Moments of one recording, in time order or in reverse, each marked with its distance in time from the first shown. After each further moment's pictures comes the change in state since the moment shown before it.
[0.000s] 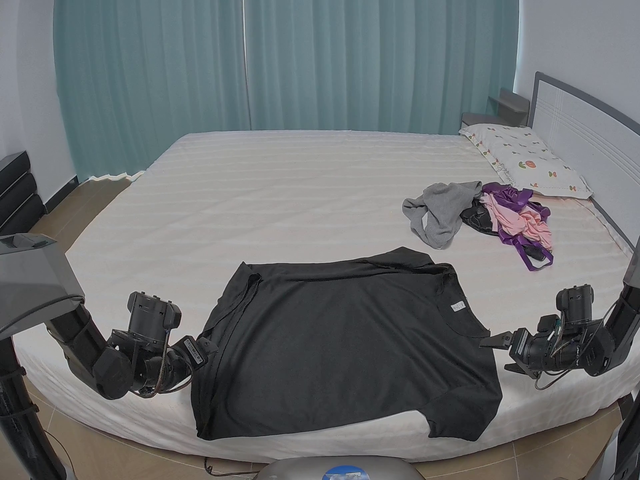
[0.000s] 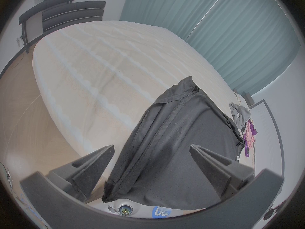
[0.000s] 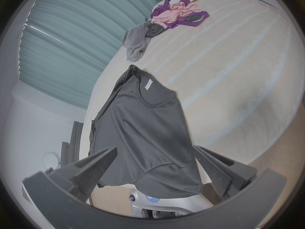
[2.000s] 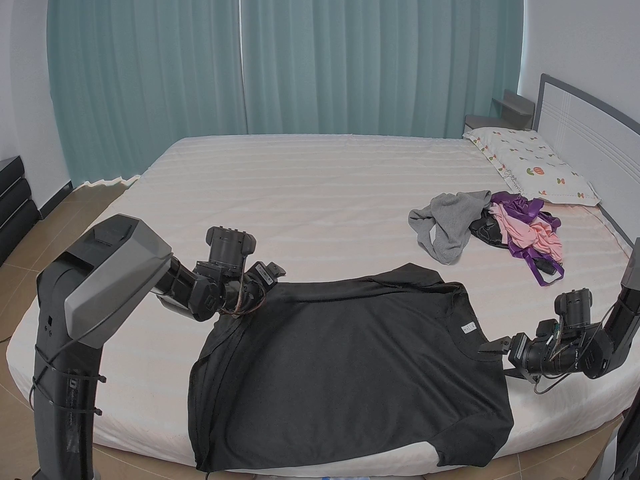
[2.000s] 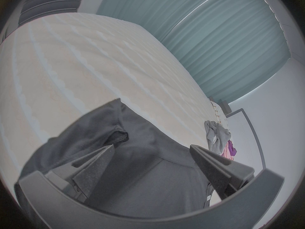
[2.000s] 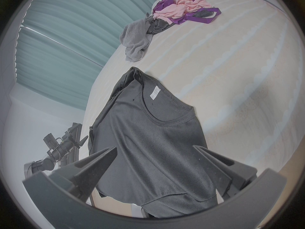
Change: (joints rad) left arm -0.063 0.403 -0.893 0.269 -0.107 -0.054; right arm 0.001 0.015 0.015 -0.004 0.004 0.000
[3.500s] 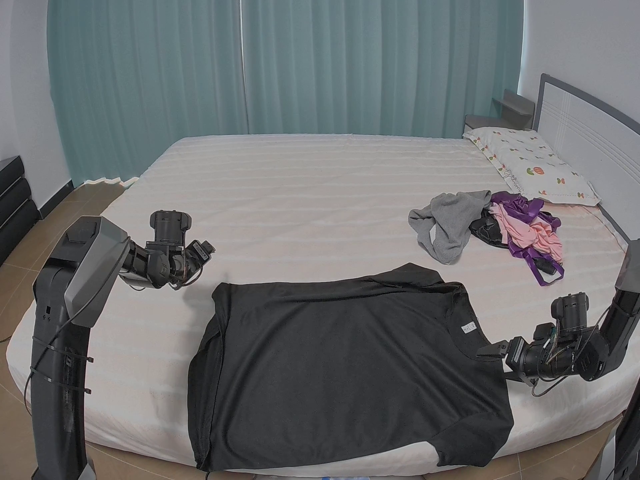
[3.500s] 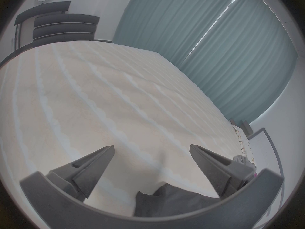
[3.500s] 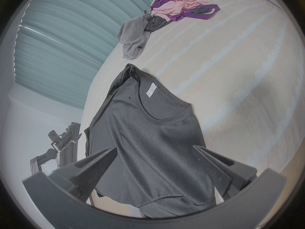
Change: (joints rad) left arm 0.278 0.135 -0.294 0.122 0.078 0.171; right arm 0.001 0.042 0.002 -0.028 -0.003 -0.004
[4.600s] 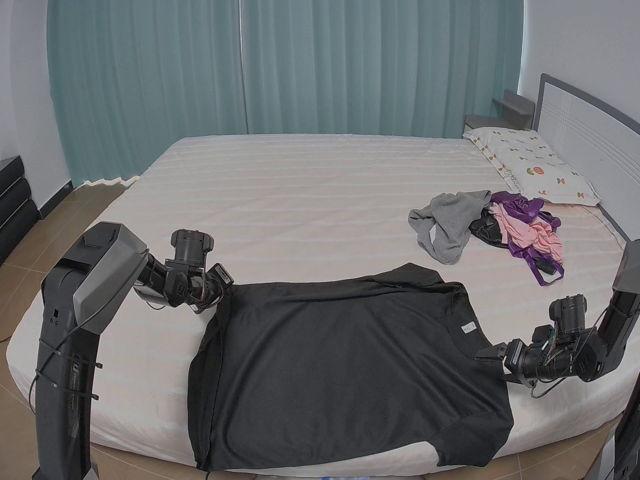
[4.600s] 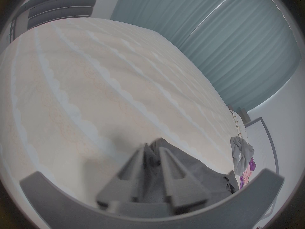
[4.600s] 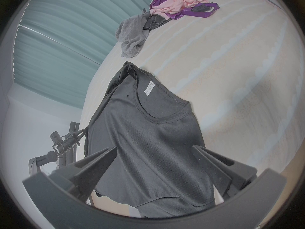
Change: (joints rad) left arm -0.079 -0.006 0.131 -0.008 -0.072 -0.067; right arm 0.000 0.019 -0.002 -0.003 -0.002 -0.006
